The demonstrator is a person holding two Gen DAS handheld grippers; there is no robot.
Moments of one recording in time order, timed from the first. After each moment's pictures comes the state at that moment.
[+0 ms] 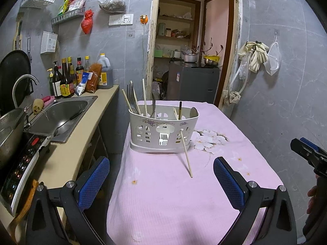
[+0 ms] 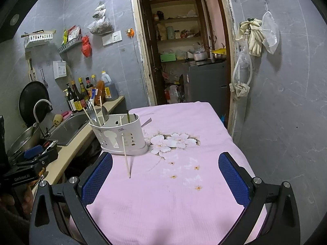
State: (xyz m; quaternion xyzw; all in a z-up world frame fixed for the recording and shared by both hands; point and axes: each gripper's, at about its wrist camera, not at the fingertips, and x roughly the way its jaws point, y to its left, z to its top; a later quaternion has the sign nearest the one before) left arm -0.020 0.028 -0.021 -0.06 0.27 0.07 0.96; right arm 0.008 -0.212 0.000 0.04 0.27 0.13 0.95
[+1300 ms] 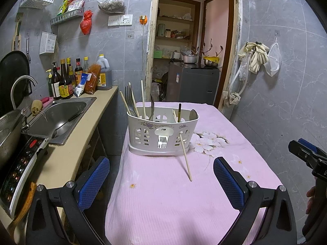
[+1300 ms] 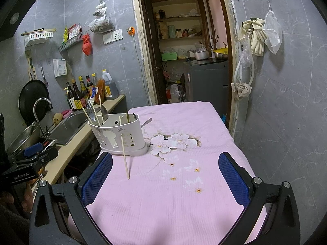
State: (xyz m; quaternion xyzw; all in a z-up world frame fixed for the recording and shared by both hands) left arm -0.018 0.027 -0.019 -0.06 0.27 0.07 0.96; right arm 0.011 -0.209 -0.001 0.04 0.27 0.13 0.95
